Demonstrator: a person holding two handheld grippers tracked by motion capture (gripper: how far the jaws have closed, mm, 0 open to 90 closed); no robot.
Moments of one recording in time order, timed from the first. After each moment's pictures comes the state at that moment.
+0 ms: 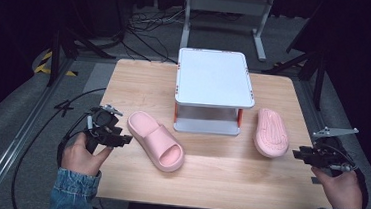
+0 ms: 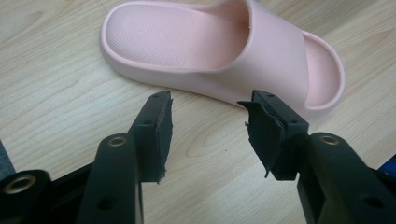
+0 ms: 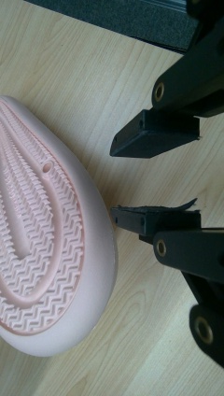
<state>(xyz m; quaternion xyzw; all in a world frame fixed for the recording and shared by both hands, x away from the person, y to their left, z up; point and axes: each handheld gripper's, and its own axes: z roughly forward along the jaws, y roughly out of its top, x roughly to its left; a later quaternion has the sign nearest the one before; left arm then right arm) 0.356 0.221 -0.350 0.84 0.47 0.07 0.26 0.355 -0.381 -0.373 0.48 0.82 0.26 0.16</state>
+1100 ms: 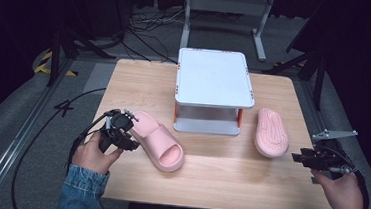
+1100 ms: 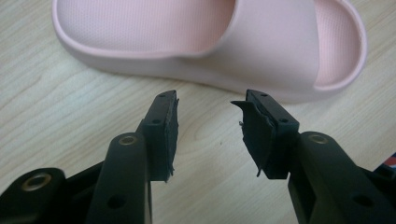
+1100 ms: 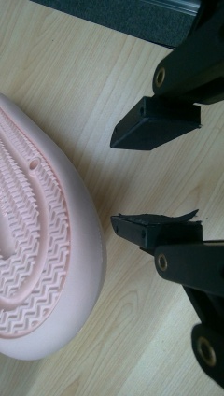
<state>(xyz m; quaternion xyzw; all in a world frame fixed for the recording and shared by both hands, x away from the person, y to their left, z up) 0.373 0.189 -0.368 0.88 0.43 0.06 0.18 0.351 -0.382 -0.377 0.49 0.82 0.26 0.15</state>
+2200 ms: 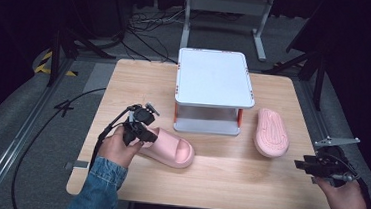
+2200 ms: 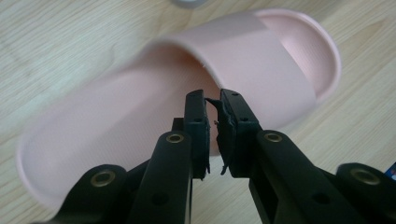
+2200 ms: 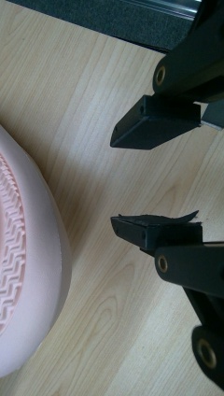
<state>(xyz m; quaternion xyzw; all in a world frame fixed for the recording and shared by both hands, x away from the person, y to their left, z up) 0.398 0.132 -0.373 0.88 0.42 0.01 0.20 0.337 -0.388 -0.387 0.50 0.82 0.24 0.15</state>
